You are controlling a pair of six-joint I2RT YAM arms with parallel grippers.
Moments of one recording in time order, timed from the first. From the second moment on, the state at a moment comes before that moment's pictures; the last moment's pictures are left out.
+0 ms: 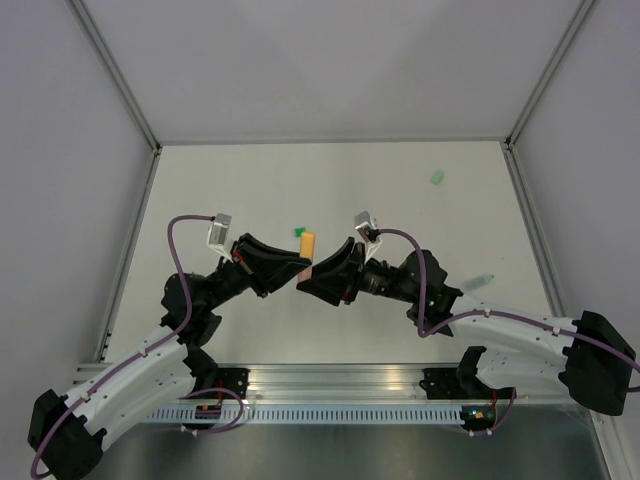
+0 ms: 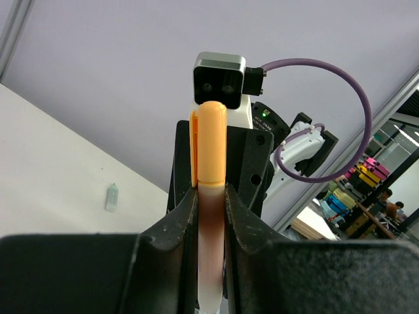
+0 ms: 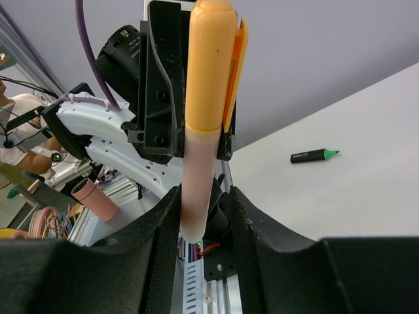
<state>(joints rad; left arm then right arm) -0.67 0.69 0.40 0.78 0.46 -0.89 1.00 1.12 0.61 0.76 -0.39 0.60</state>
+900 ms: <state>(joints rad) -0.66 0.66 0.41 0.67 0.48 -0.85 1.01 1.11 0.62 0.68 -0.37 0.58</state>
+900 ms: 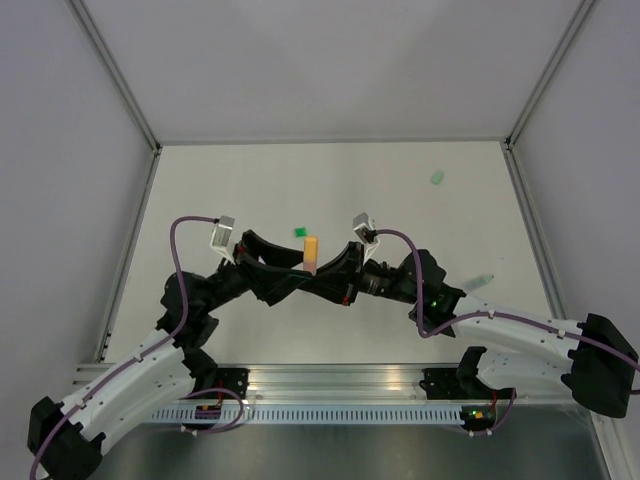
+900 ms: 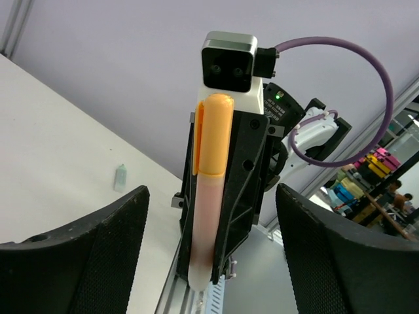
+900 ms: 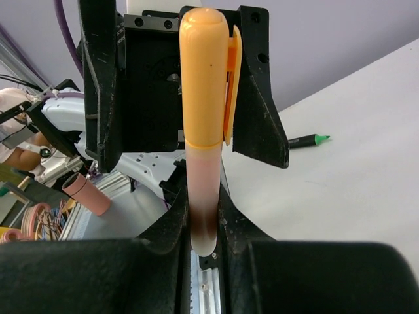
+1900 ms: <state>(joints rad) -0.66 0.73 0.60 0.47 0.55 -0.68 1.01 1.07 0.62 0.51 -0.46 0.54</state>
